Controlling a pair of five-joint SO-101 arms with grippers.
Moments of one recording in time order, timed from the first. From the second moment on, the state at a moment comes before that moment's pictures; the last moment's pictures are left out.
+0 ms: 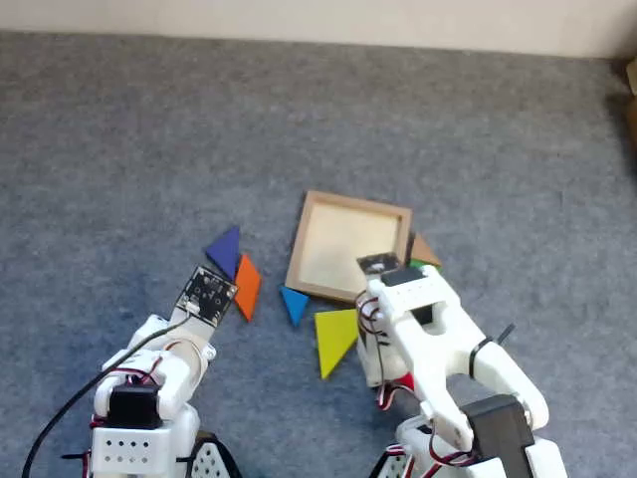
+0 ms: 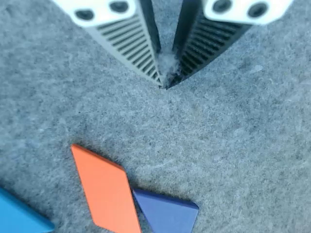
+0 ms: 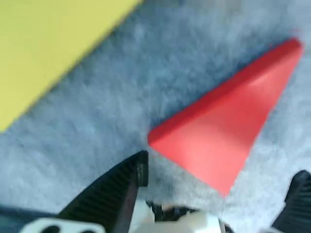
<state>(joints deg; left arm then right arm) -4.6 -103.8 95.9 76.6 -22.2 -23.4 -13.9 56.7 71.2 -0.4</state>
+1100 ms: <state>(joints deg) -4.6 -103.8 95.9 76.6 -22.2 -17.6 -14.0 56.8 63.1 -4.9</state>
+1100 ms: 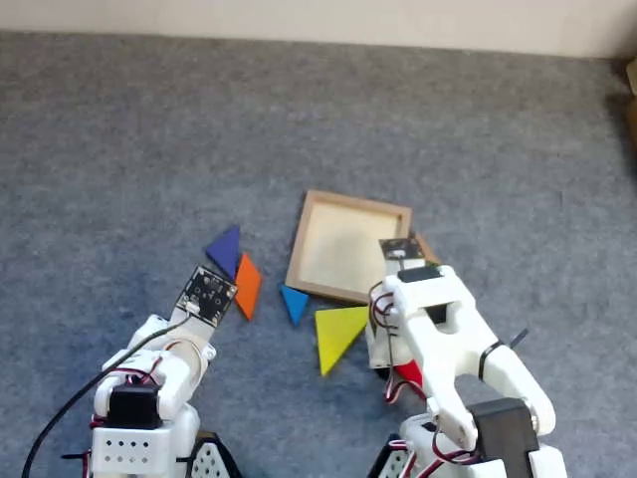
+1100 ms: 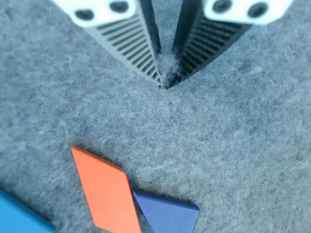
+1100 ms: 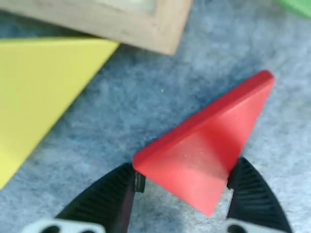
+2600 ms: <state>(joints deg) -4.6 -103.8 95.9 76.6 -22.2 -16.7 -19.8 56.0 60.0 -4.5</state>
